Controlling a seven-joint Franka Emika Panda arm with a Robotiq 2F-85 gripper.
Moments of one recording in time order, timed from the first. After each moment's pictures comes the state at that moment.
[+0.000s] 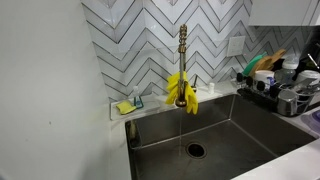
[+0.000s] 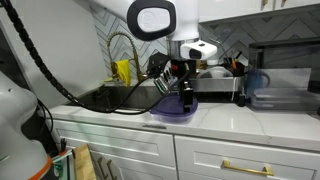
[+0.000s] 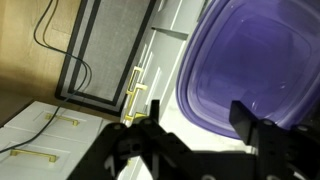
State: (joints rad) arm -0.22 -0.16 -0.20 -2.29 0.12 2.18 0.12
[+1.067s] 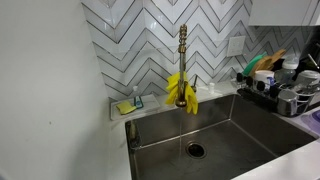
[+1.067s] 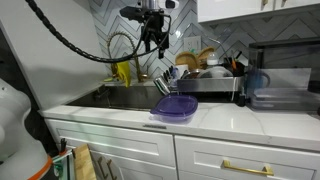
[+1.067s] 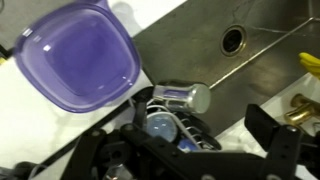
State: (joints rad) arm -0.02 -0.30 -0.10 -2.05 0.27 1.79 -0.24
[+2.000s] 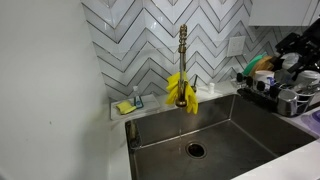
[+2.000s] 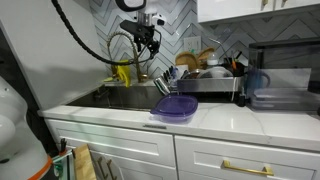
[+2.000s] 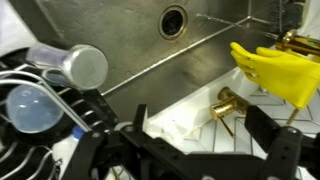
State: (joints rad) arm 0.11 -0.21 -0.02 -2.04 0.54 1.96 -0.35
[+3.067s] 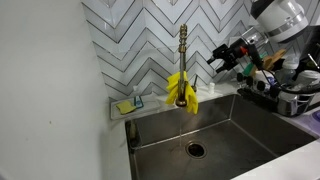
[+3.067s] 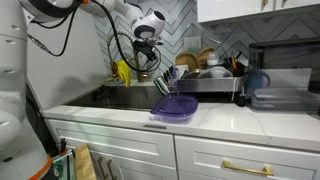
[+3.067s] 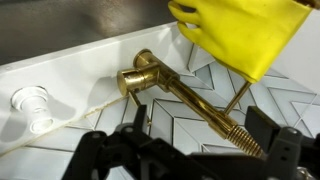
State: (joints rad) arm 0.18 0.31 0.19 -1.61 0.85 2.07 -0.61
